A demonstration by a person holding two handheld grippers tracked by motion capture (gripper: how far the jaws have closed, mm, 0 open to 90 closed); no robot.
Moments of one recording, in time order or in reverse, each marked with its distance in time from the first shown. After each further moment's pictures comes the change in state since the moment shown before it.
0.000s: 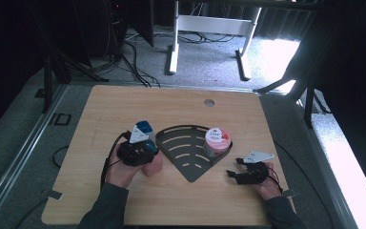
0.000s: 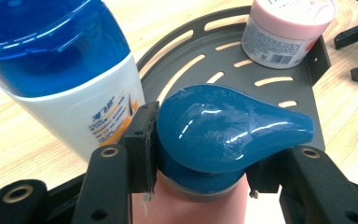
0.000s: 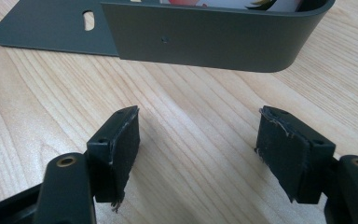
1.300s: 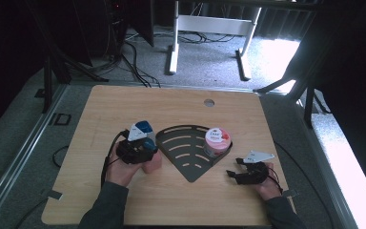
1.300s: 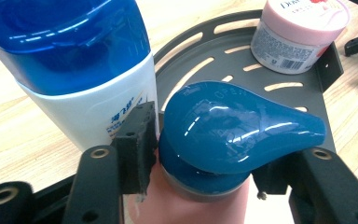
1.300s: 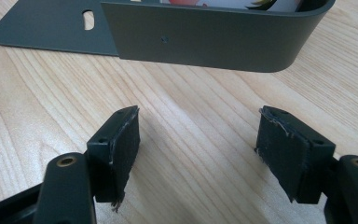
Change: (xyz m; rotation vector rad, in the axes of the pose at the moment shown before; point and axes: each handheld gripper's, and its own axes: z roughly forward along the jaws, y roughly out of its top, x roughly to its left) left arm 0.010 -0.003 0.006 -0.015 0.003 -0.033; right arm 0.000 0.000 0.000 0.001 -0.002 -0.003
